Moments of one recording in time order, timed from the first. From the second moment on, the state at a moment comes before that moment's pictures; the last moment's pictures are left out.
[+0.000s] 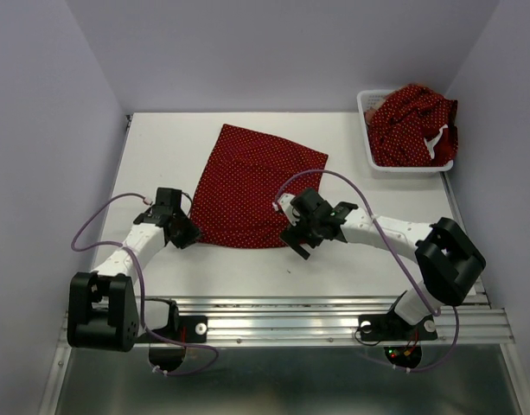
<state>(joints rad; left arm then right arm) -0.12 1.21 0.64 -0.52 0.01 -0.76 0.80 1.57 0.97 -0.46 0.10 -0.17</state>
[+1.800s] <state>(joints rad) -0.10 1.45 1.24 -0.34 0.00 -0.73 0.57 1.52 1.18 -0.50 0.10 0.00</state>
